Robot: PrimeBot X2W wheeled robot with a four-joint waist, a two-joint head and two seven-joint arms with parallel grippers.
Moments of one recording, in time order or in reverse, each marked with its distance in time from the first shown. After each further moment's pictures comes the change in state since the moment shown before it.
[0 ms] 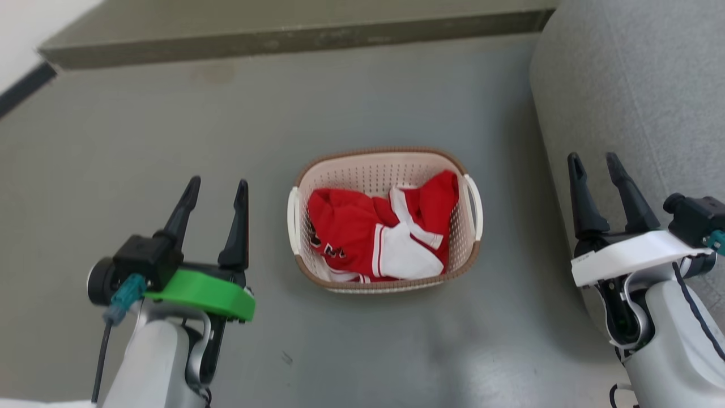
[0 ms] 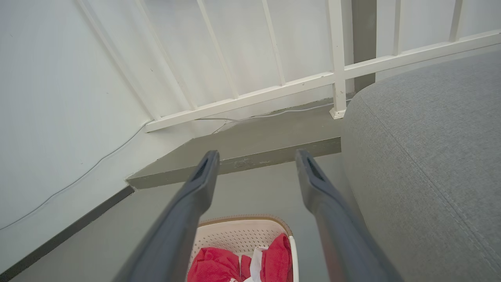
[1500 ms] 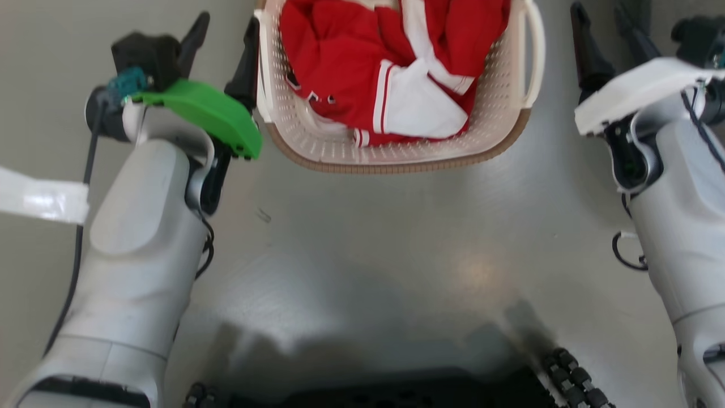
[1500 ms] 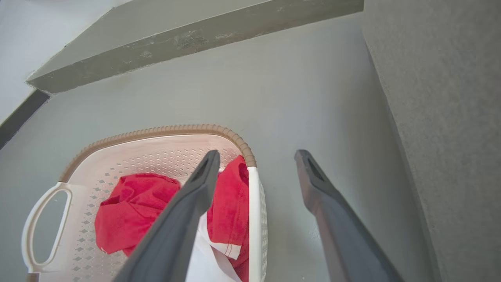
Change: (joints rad) left arm -0.629 -0.019 -0.156 0.489 -0.166 -0.011 0.066; right arm -0.563 -0.033 0.067 0.420 0.002 0.009 0.088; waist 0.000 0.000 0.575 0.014
